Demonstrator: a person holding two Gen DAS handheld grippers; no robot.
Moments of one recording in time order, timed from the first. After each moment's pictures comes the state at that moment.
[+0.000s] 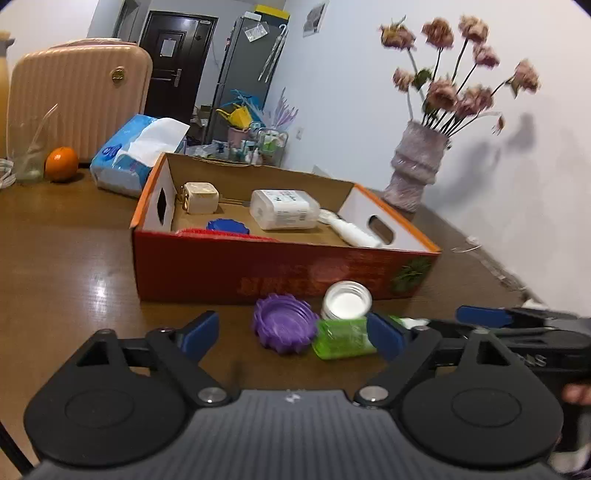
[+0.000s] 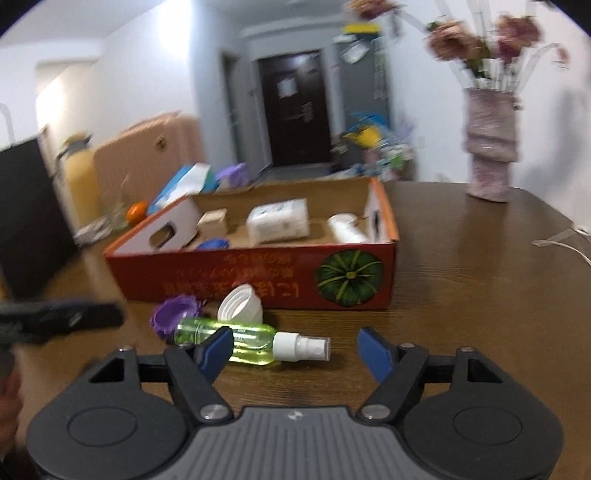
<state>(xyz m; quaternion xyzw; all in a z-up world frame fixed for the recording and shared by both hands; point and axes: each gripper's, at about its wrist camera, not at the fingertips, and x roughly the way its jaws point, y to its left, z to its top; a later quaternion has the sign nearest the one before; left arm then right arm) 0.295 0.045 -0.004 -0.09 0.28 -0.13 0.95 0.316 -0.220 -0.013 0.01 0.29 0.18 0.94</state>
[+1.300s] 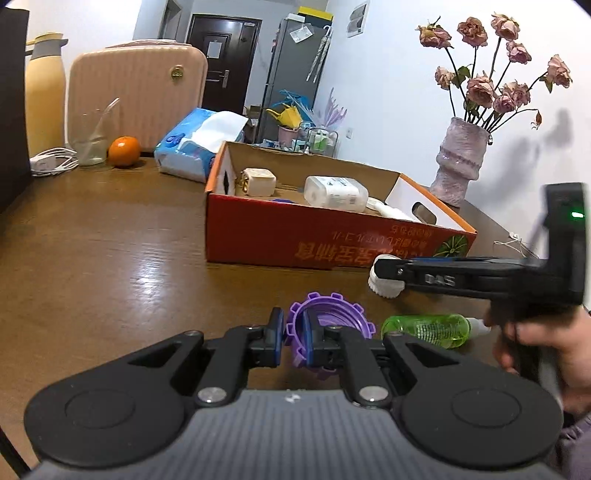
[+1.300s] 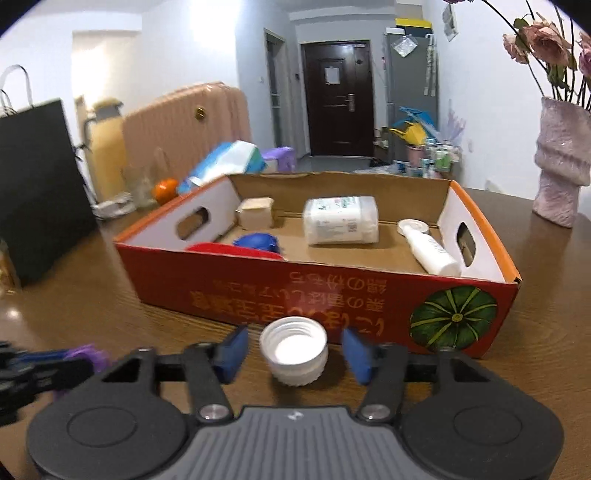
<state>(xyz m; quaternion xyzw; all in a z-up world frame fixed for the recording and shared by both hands) 0.238 0.058 -0.010 -0.09 0.29 -0.04 0.95 0.373 -0.151 -0.028 -0.02 0.30 0.22 0.93</state>
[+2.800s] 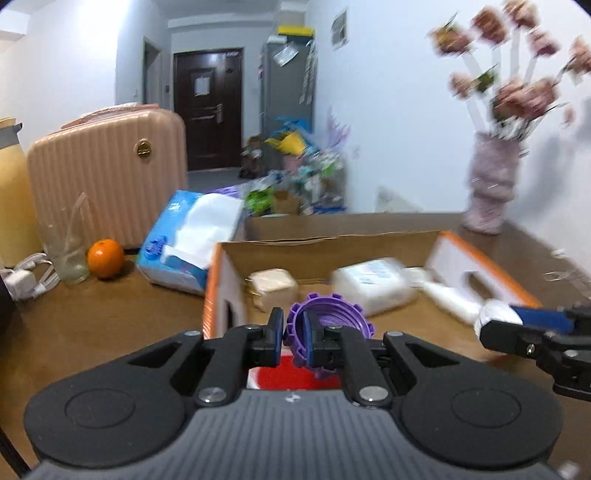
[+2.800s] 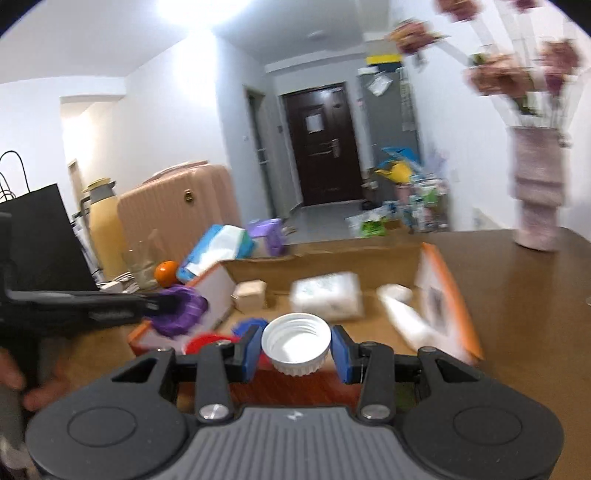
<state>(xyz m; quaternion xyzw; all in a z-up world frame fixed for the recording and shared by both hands) 0.401 0.061 0.038 0.01 0.26 -0.01 0.96 0.387 -0.172 0.026 0.05 0.23 0.24 0.94</state>
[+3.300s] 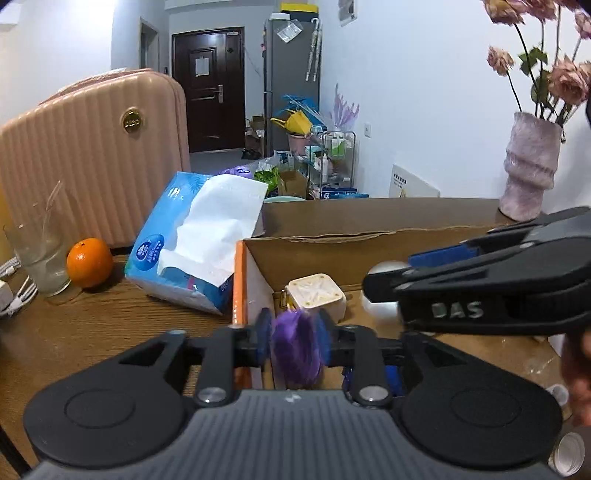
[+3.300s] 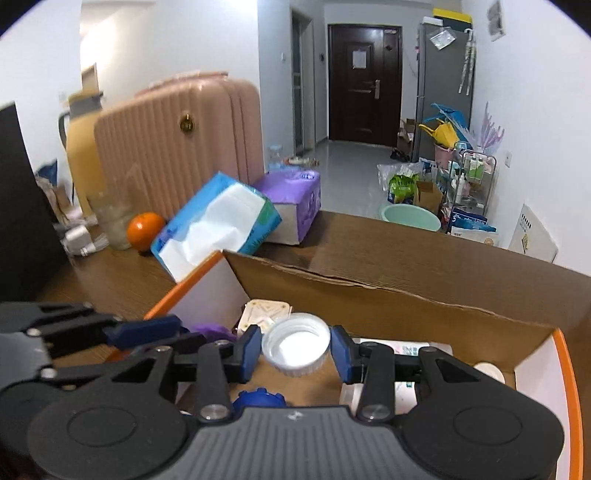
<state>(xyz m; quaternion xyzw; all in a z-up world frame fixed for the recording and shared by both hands) 0.477 0.096 0.009 0.00 0.29 -0.02 0.96 0.549 -0.039 0.026 -0.07 0.33 0.25 0.91</state>
